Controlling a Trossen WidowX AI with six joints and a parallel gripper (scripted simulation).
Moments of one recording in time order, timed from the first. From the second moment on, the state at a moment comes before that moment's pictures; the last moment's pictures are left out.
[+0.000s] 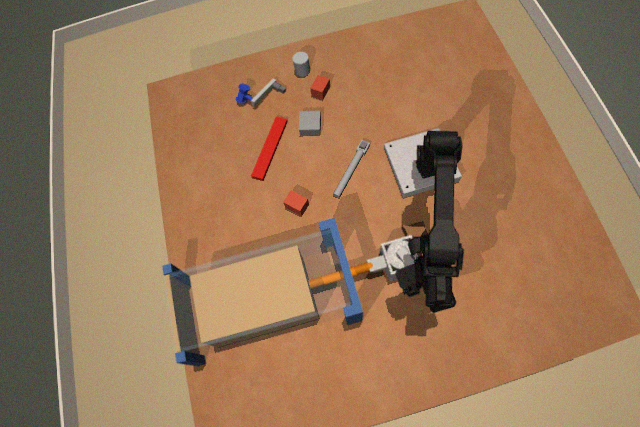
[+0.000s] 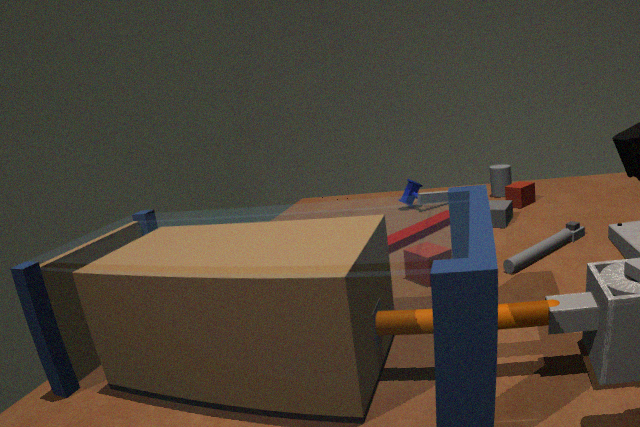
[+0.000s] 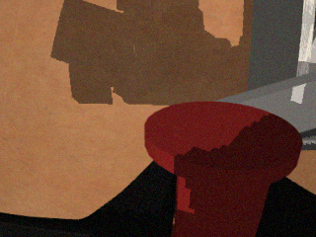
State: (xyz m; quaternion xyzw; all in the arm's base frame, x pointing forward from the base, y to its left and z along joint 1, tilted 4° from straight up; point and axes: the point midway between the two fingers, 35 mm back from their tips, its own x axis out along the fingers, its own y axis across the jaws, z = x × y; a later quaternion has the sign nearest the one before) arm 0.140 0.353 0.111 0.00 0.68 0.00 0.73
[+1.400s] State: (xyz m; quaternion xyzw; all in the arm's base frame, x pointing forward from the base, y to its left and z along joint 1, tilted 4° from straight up) arm 0.101 0.328 0.109 -0.01 0.69 0.00 0.73
